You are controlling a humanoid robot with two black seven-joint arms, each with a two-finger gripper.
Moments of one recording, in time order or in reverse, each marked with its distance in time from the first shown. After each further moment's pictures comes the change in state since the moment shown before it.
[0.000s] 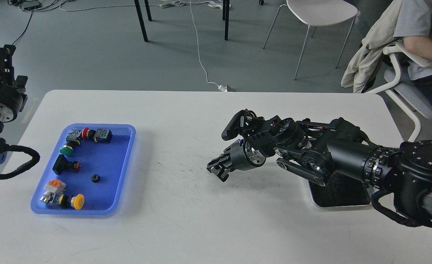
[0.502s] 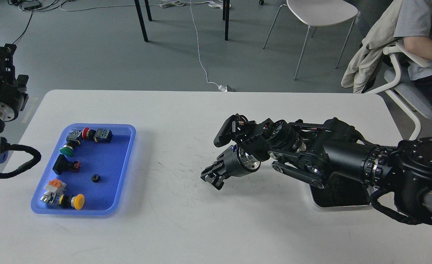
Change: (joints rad) left arm -0.006 -0.016 0.000 0.000 0.000 0.001 0.000; right arm 0.013 0.000 -0.012 0.063 -0.005 0.050 -0.001
